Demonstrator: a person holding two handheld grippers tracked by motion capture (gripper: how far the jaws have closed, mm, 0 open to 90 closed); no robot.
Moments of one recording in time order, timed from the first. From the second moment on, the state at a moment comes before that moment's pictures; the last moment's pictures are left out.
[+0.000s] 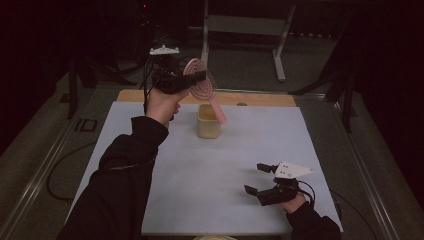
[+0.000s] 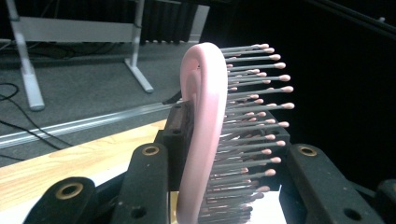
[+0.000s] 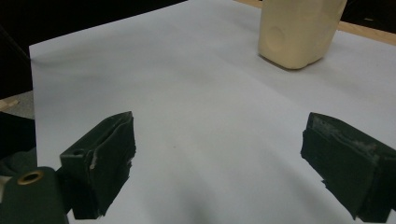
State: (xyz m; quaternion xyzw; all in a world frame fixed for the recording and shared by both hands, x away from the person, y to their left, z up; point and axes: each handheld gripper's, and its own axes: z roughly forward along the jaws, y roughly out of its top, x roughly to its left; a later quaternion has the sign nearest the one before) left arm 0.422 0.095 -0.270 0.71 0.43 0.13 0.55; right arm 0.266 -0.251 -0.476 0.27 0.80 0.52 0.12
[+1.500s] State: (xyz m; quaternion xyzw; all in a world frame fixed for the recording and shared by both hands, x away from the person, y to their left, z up) left arm 0.463 0.089 -0.322 0.69 0.48 0.19 0.51; right arm 0.265 -0.251 -0.475 0.27 0.80 0.52 0.12
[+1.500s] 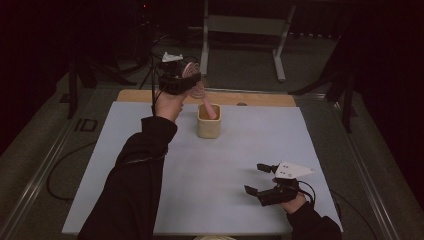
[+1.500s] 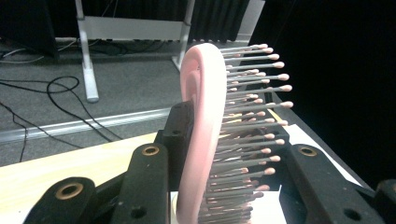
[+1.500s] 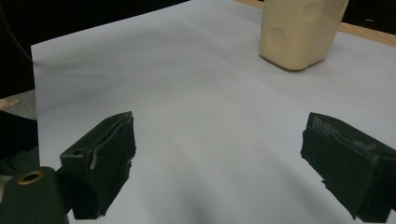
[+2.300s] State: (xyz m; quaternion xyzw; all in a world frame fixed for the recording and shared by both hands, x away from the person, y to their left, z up) left arm 0.472 0.086 -0.356 0.70 0.49 0.17 0.50; right arm 0.265 -0.251 -0.476 0.27 0.80 0.52 0.11
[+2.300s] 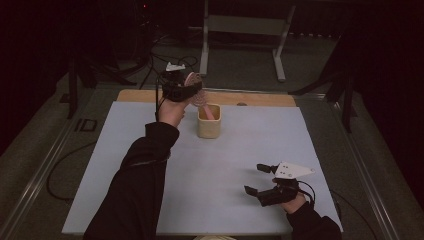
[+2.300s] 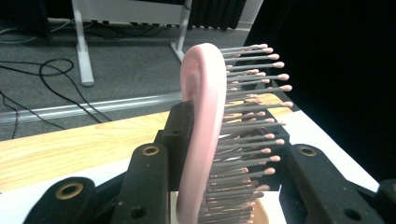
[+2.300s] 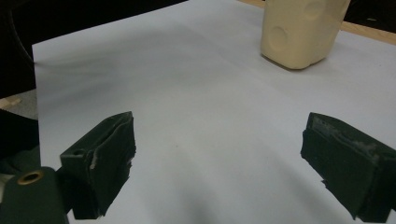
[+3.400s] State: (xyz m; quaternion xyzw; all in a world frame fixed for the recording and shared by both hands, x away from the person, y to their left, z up) left arm 0.481 0.081 -0.386 0.70 0.50 0.14 0.49; right arm 0.265 -0.253 -0.476 0.27 0.80 0.52 0.11
